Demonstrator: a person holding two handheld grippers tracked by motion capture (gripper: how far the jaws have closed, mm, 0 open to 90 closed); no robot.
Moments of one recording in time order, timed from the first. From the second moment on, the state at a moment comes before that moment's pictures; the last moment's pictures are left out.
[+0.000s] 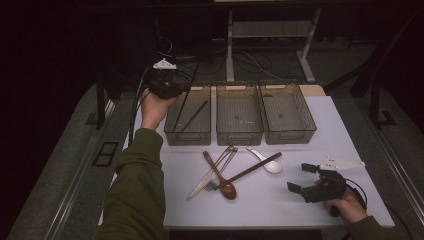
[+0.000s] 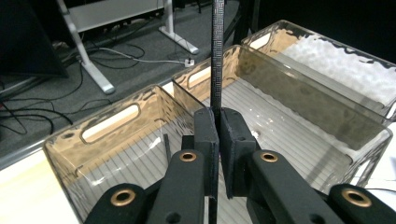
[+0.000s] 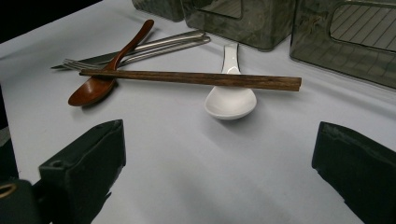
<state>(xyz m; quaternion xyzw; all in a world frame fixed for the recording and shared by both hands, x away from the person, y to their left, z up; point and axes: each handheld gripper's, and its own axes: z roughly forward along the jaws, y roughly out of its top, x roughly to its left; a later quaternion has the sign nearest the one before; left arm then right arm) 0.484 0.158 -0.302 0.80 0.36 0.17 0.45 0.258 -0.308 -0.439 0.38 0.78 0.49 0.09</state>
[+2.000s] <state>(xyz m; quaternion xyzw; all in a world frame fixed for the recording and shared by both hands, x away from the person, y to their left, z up) 0.476 0.146 -0.344 0.80 0.39 0.17 0.43 0.257 -0.309 -0.439 0.38 0.78 0.49 0.09</state>
